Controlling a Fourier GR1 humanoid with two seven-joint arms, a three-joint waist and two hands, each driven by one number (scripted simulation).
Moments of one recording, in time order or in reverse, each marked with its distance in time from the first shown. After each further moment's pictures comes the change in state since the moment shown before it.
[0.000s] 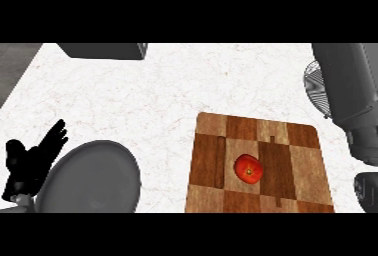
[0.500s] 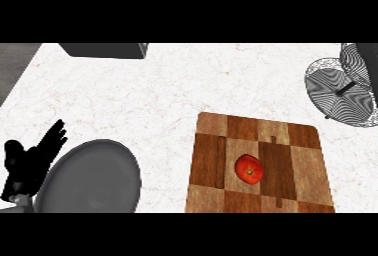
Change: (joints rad) left arm 0.000 0.003 0.007 0.006 -0.001 -0.005 -0.006; right arm -0.037 -0.185 -0.042 0.265 -0.034 -0.051 -0.210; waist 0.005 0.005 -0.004
